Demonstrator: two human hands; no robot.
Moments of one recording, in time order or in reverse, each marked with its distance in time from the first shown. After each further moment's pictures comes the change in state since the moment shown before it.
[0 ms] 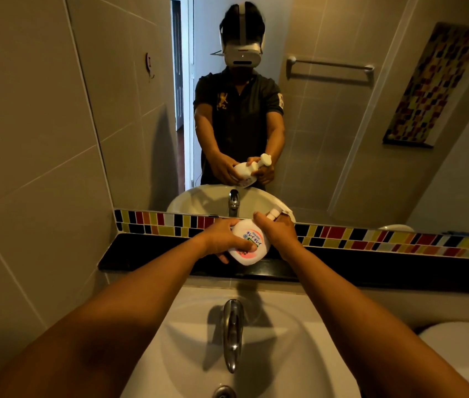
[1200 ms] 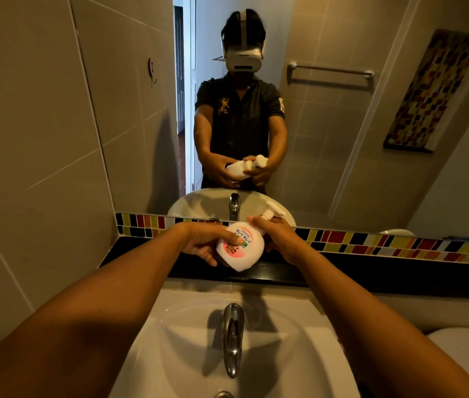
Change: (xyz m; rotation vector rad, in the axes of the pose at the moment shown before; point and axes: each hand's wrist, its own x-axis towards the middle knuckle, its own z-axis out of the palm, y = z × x) left_hand -0.006 -0.002 -0.044 -0.294 -0.335 -0.297; right_hand 0.003 -0.003 -0.010 0.082 -0.370 0.049
